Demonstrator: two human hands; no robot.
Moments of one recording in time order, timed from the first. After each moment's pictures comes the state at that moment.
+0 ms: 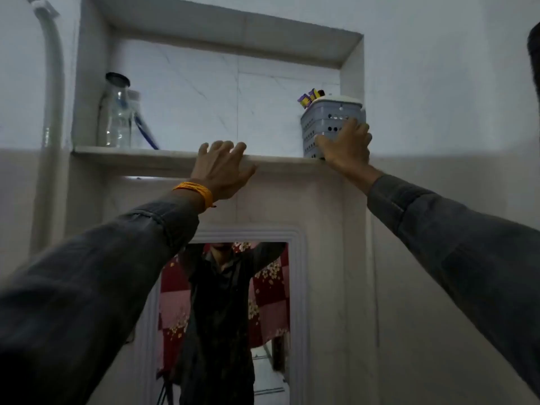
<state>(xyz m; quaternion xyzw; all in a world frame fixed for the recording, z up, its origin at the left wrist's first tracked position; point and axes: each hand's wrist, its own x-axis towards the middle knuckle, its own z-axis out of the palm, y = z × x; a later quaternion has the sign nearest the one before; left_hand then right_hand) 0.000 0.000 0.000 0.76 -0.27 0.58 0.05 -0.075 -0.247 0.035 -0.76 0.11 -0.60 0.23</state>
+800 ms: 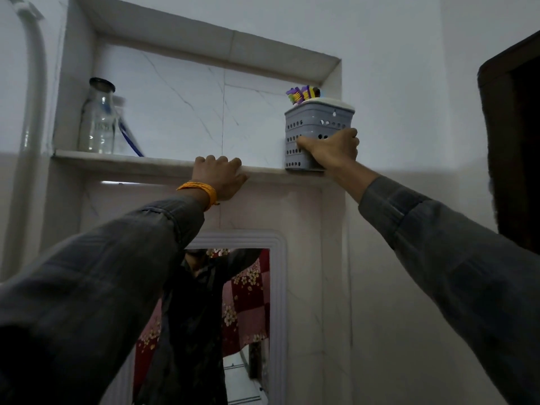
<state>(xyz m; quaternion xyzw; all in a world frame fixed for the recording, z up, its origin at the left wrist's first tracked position) -0.019 -0.017 0.004 0.84 -0.23 0.49 0.01 -0.119 -0.231 0.046 -0.71 0.12 -0.58 0.39</state>
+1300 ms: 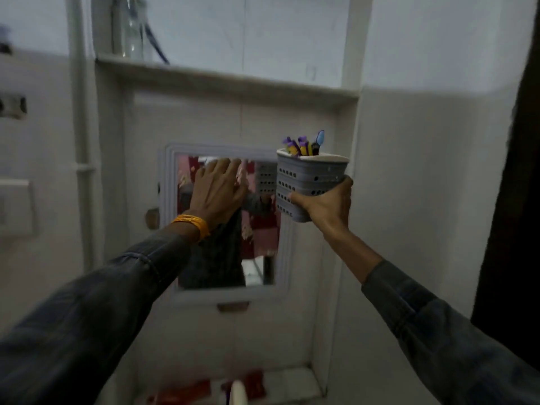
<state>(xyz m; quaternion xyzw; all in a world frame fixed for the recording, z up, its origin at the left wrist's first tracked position) -0.080 0.033 -0.220 0.83 -0.28 0.46 0.16 -0.163 -0.183 -0.240 -0.71 0.08 -0.50 0.49</state>
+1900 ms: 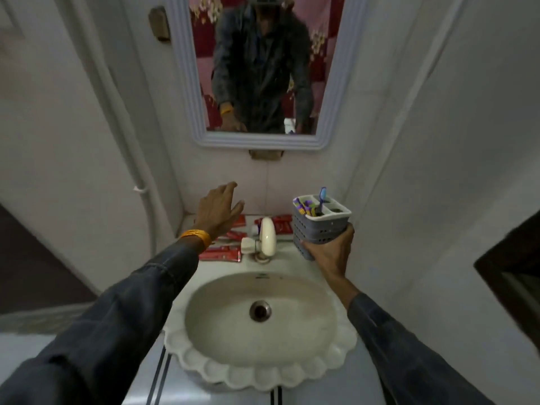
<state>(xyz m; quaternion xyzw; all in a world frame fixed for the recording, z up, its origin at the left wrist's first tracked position) -0.115 0.080 -0.571 0.97 -0.15 0.09 0.20 -0.202 -0.177 -0.668 -0.77 0.23 -0.27 0.53</state>
